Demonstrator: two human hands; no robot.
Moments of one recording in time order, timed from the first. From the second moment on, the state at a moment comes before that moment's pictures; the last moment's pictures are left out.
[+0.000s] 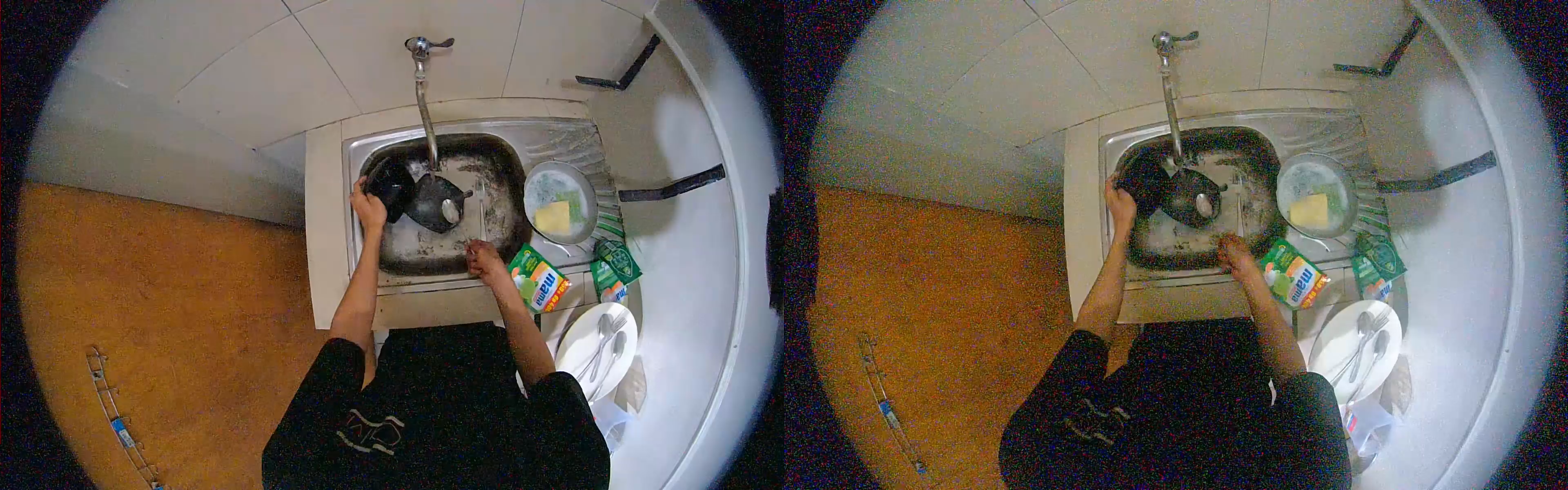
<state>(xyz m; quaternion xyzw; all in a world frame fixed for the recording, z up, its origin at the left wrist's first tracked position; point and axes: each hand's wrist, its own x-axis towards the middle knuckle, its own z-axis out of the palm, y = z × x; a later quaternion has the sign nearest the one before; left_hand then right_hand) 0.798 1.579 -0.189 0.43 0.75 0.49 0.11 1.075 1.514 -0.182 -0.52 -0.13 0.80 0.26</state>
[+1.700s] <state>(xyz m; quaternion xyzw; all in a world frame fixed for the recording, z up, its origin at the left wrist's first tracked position) 0.797 1.569 -0.199 0.15 0.65 0.61 0.44 1.064 1.518 -0.306 -0.56 -0.54 0.59 0.24</state>
